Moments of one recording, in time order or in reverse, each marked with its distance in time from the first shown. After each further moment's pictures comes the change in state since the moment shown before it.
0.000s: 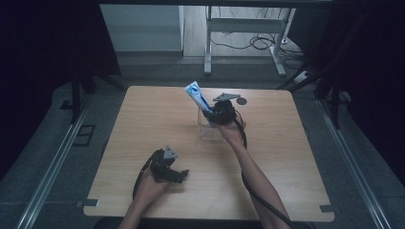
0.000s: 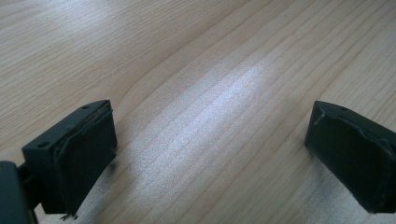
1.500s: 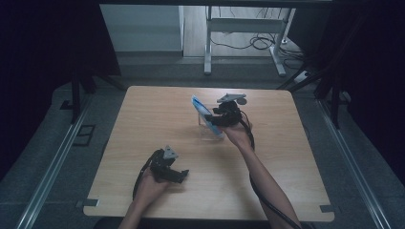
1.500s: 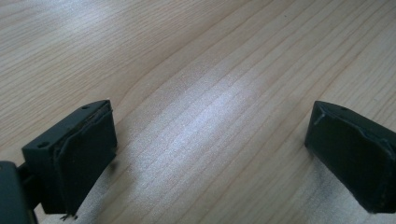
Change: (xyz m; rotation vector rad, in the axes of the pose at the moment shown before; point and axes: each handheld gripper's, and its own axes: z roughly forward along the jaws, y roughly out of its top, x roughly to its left) left arm 0.000 0.000 0.000 -0.001 0.000 -0.001; right arm 0.004 0.003 -0.031 0.038 0.031 -0.023
